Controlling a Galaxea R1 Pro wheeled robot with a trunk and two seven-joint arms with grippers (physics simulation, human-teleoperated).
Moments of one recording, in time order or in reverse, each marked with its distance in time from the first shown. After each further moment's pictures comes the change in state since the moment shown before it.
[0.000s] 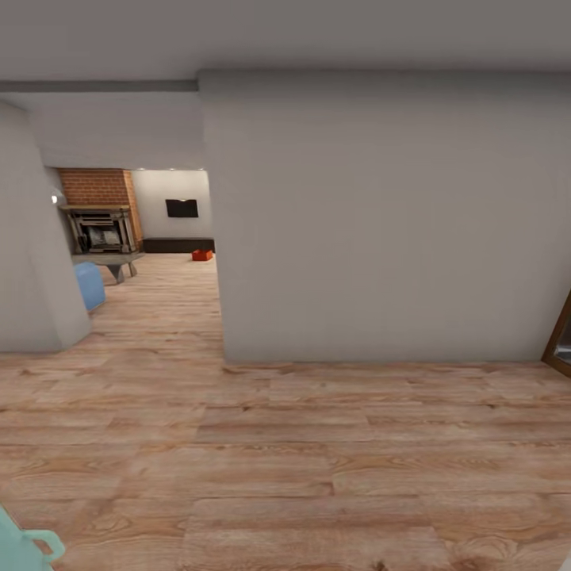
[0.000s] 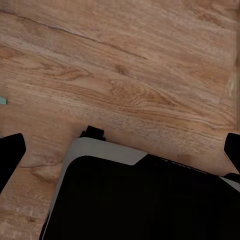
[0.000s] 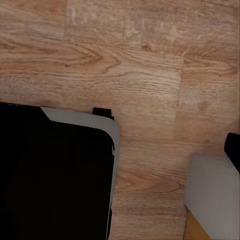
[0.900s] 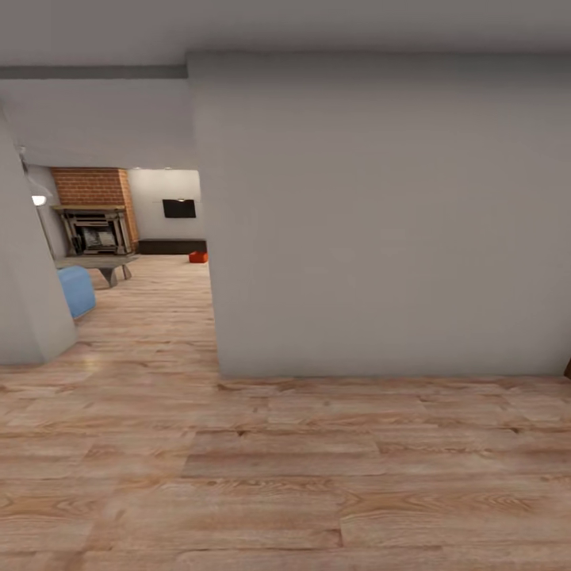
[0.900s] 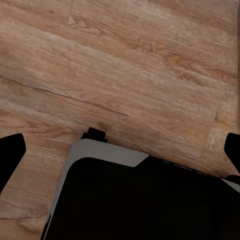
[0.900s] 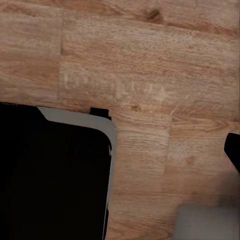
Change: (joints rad) left arm 0.000 0.003 0.000 0.000 0.000 -0.005 0.001; right arm 0.000 0.000 0.002 0.000 0.010 0.000 -0.011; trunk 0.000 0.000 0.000
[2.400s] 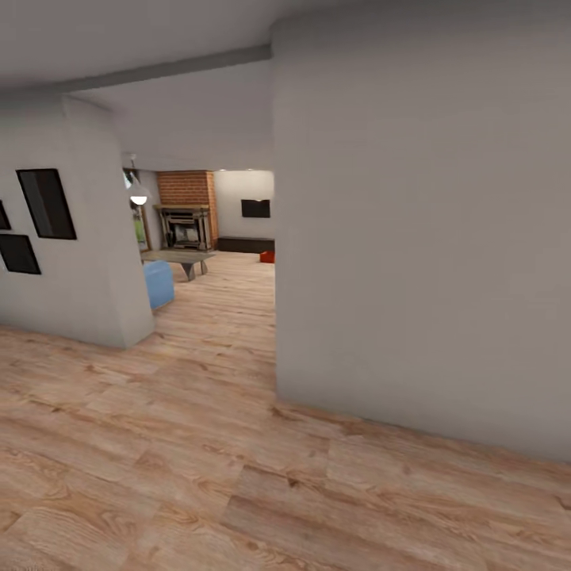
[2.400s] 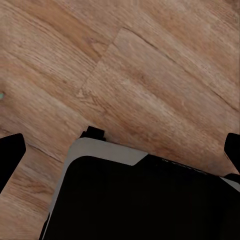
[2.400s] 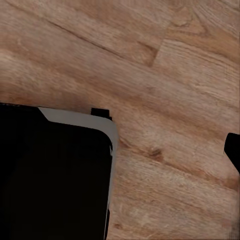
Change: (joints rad) left arm 0.000 -0.003 0.000 0.000 0.000 0.004 0.001; right arm 0.000 0.002 -0.001 0.000 -0.003 0.000 -0.002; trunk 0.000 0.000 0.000
